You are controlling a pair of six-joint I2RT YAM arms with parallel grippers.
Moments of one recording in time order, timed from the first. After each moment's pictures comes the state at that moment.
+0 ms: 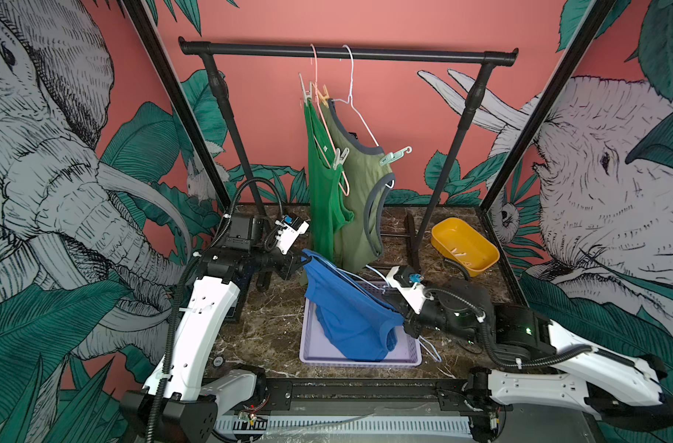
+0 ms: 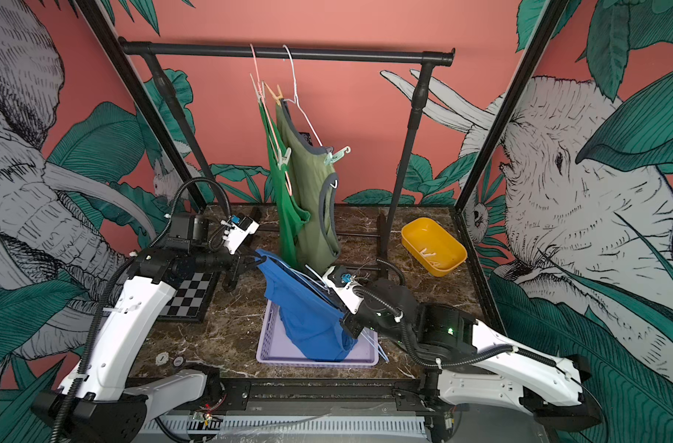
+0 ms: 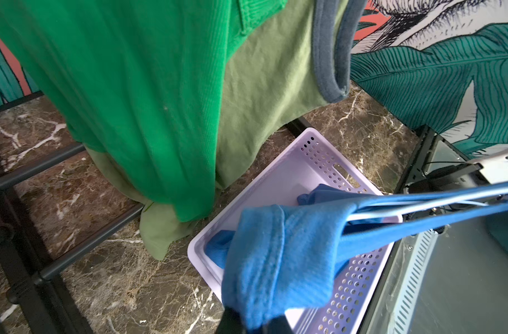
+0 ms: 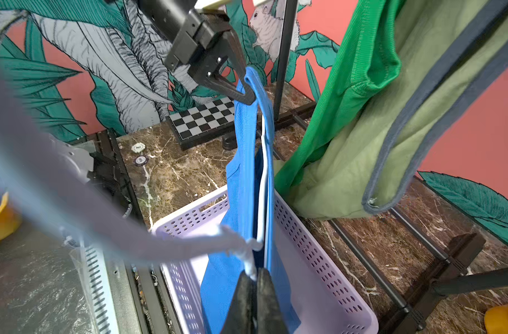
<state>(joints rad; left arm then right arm) -0.22 1.14 1.31 -0.97 0.63 0.28 1.25 0.90 1.17 -0.68 0.26 0.06</state>
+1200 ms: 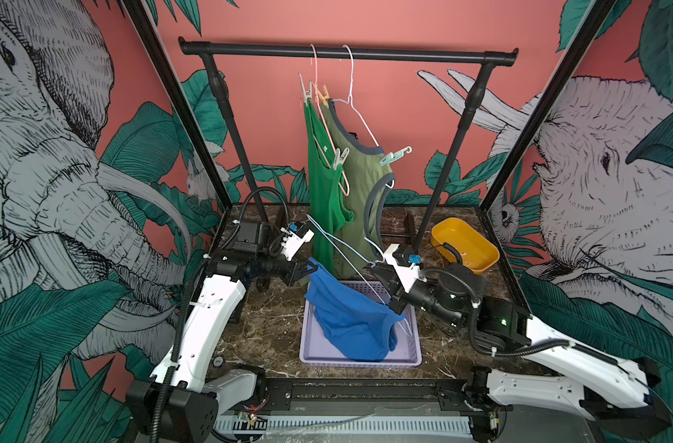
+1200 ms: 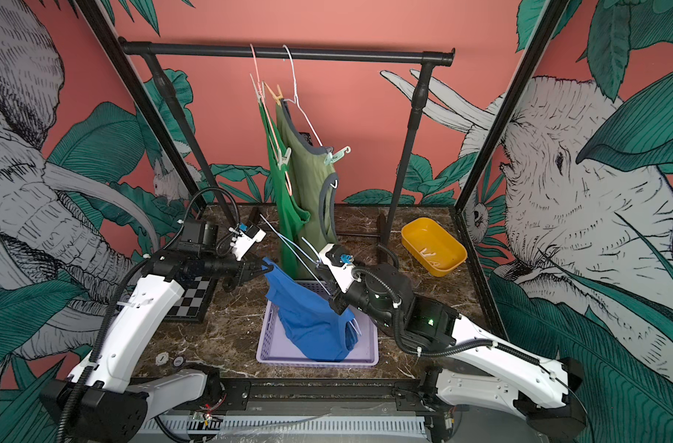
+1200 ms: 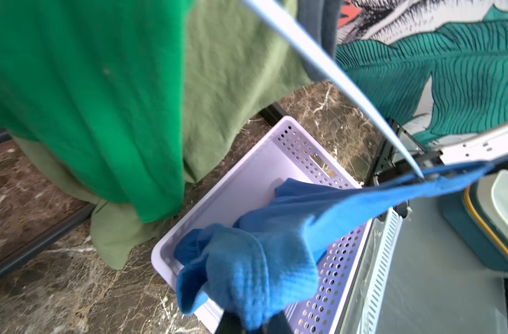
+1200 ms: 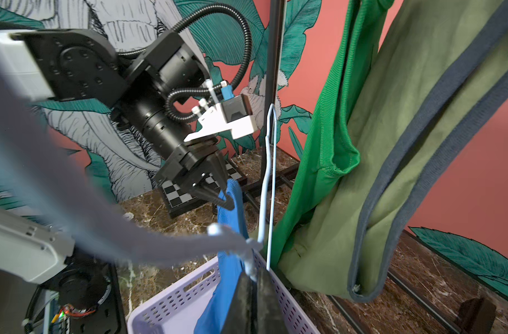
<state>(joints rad) -0.24 1.16 1.20 -0.94 0.75 0.31 1.11 1.00 1.11 -0.26 0.18 -0.02</state>
